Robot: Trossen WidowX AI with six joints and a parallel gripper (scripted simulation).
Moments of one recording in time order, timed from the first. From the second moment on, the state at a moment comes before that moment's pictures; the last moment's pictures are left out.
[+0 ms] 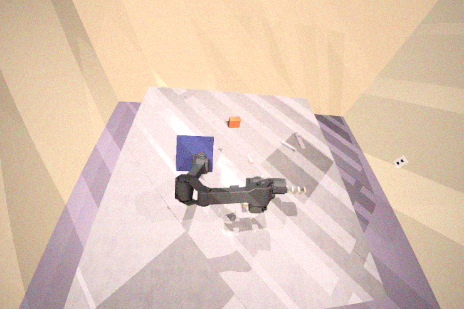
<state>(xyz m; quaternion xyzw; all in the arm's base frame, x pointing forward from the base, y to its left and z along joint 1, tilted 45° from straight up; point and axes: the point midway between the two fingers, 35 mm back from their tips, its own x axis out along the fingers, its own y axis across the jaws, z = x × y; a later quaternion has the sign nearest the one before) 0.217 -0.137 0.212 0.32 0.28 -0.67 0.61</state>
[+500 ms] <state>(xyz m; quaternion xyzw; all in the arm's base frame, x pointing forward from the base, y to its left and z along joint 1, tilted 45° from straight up) 0.213 -0.171 0.200 0.30 0.24 -0.70 0.60</state>
